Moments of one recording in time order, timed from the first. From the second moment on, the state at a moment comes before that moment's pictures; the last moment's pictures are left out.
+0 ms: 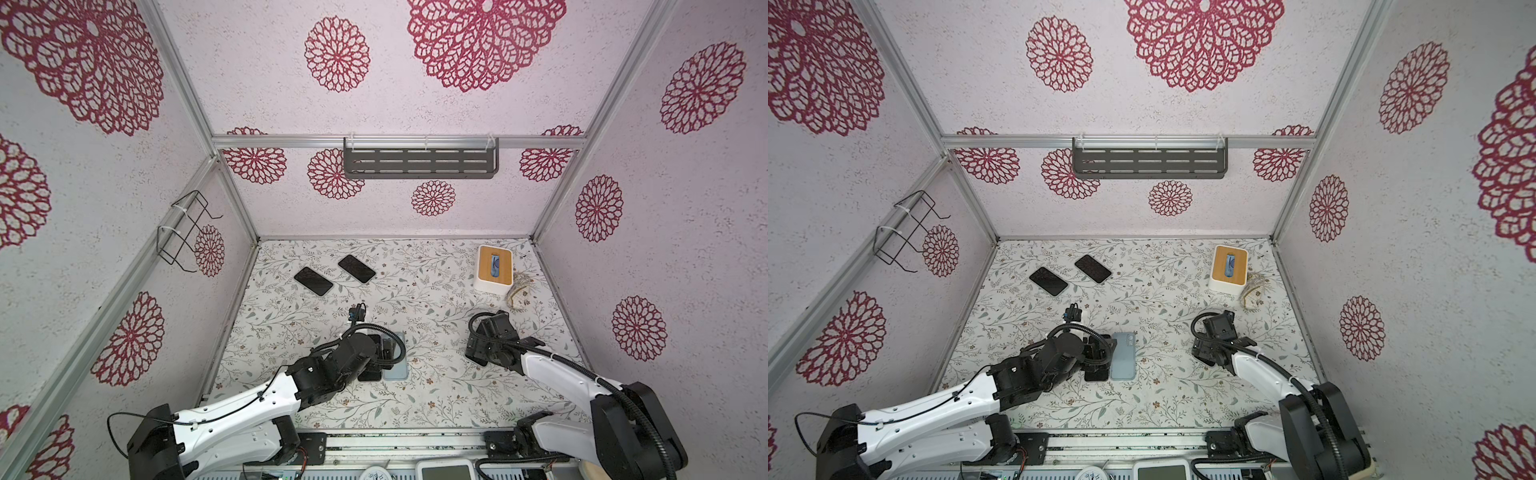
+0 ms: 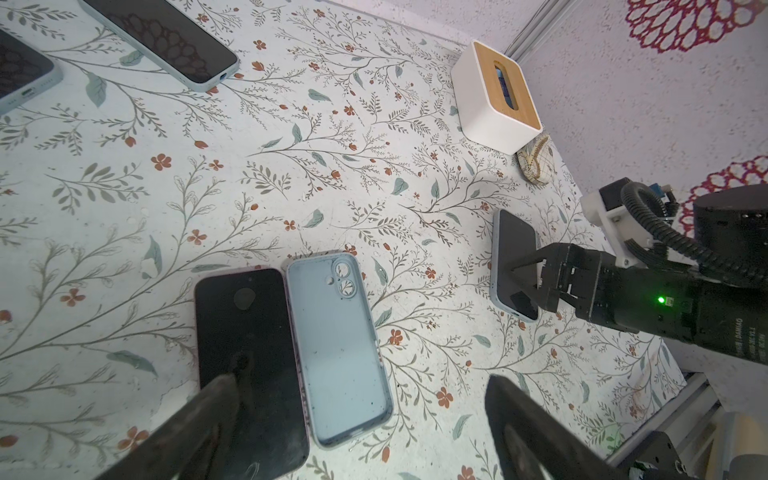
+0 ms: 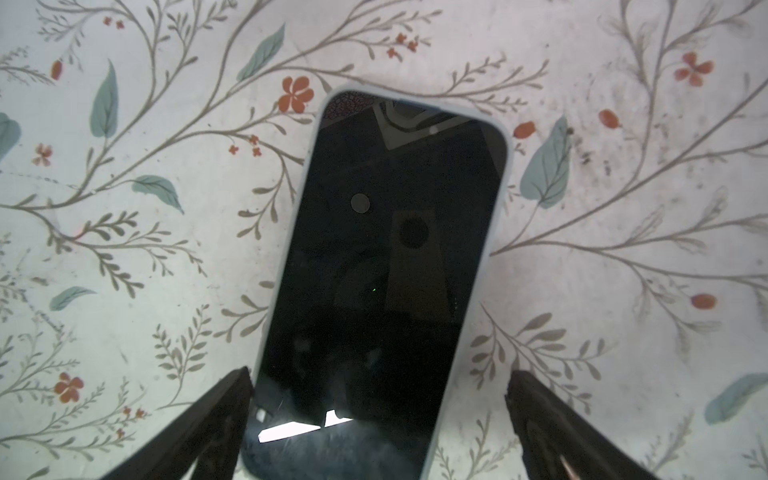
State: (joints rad) left arm -1.01 1.01 0.65 -0.30 -0.37 -0.77; right arm 0.36 1.23 0.51 -0.40 0.19 0.62
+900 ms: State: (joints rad) left arm -1.00 1.00 0.61 -0.28 -0.37 -0.77; right arm 0.36 1.41 0.60 -0.34 0.29 0.63
